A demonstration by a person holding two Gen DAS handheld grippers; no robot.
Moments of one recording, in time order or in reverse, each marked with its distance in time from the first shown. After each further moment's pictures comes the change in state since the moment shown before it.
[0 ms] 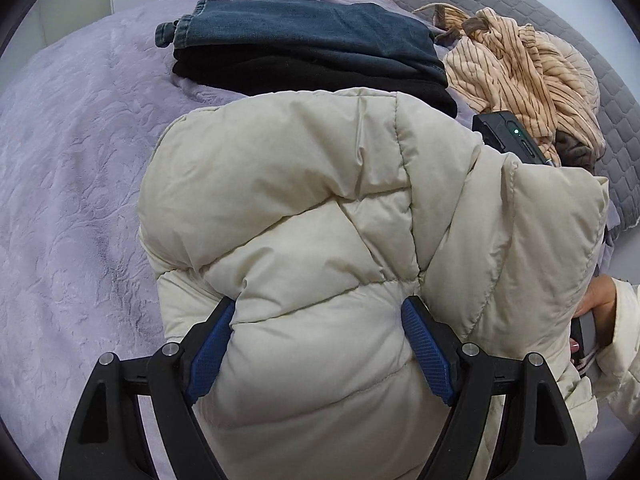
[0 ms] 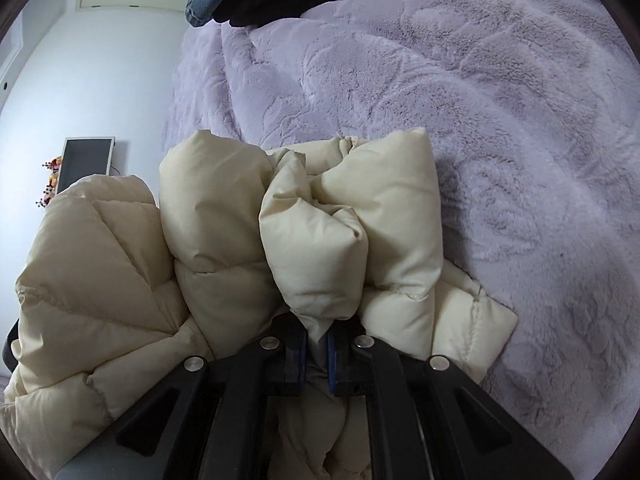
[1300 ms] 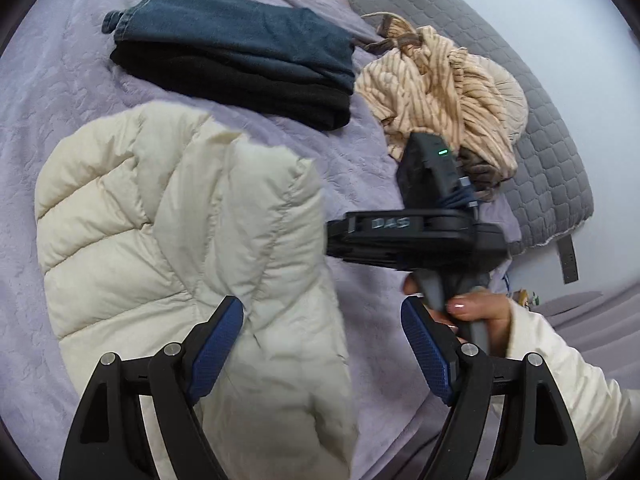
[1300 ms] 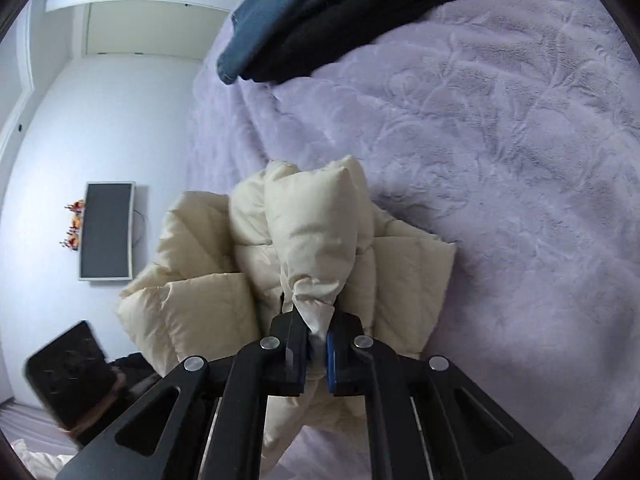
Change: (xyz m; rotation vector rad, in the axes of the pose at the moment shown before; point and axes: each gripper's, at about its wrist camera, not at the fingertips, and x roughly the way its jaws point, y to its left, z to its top) left arm -0.070 -0.061 0.014 -0.088 0.042 -0.350; right arm -0.089 -0.025 0.006 0.097 -0.127 0.060
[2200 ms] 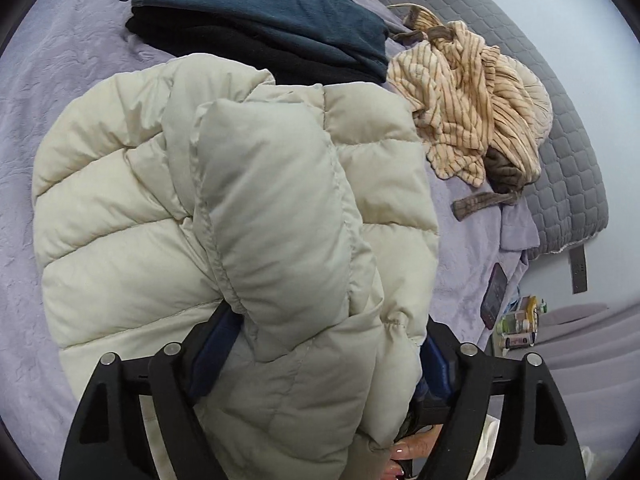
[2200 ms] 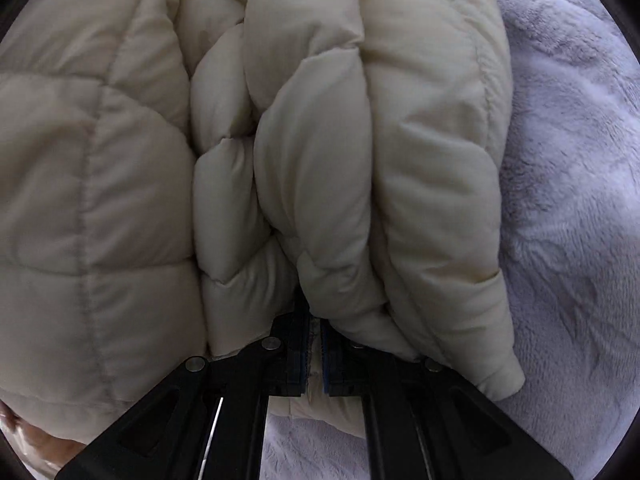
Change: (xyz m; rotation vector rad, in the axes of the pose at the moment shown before) left arm 0.037 0.036 -0.003 -0.072 0.051 0.024; right arm 0.093 -0.013 -0.119 -0.039 0.072 -0.040
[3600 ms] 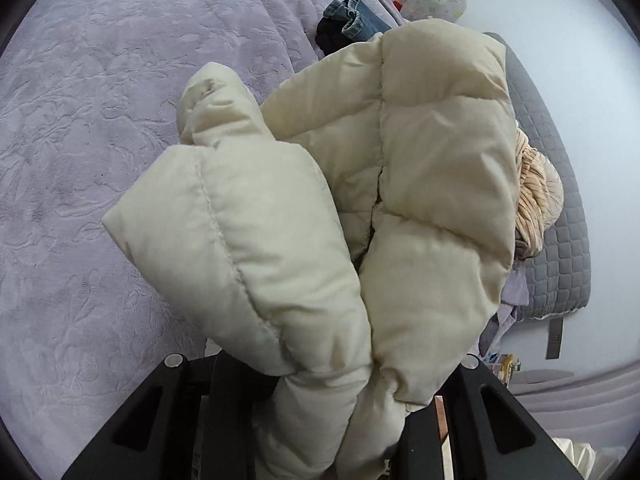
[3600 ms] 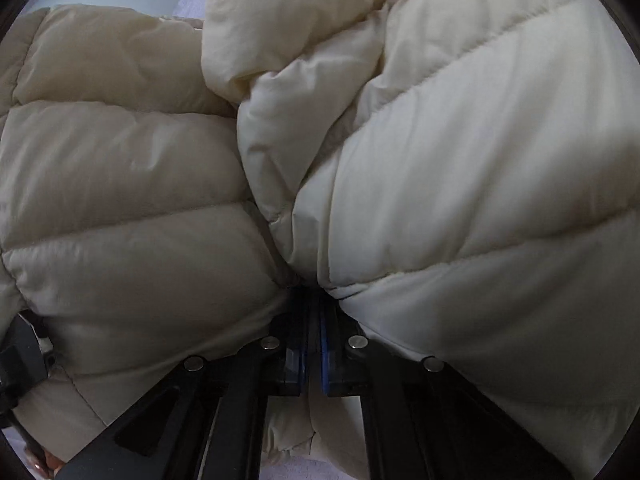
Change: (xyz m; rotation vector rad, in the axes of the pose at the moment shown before) left arm -0.134 0.187 -0.068 -0.299 -0.126 0.007; right arm 0.171 0.171 -0.023 -0.053 0.056 -0.125
